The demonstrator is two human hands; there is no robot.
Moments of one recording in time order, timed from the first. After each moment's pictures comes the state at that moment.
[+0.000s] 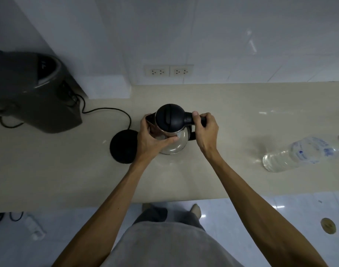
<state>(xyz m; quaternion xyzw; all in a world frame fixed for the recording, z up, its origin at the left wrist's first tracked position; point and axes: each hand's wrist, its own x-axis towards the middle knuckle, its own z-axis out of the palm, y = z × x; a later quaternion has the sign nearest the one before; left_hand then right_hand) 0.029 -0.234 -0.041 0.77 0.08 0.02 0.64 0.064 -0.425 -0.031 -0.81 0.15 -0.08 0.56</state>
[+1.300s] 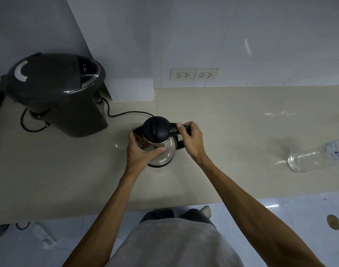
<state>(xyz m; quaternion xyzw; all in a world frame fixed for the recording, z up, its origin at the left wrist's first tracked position) 0.009 -0.054 -0.070 0.77 0.14 -0.01 0.63 0.058 -0.249 -0.056 -0.82 0.10 0.02 0.56</state>
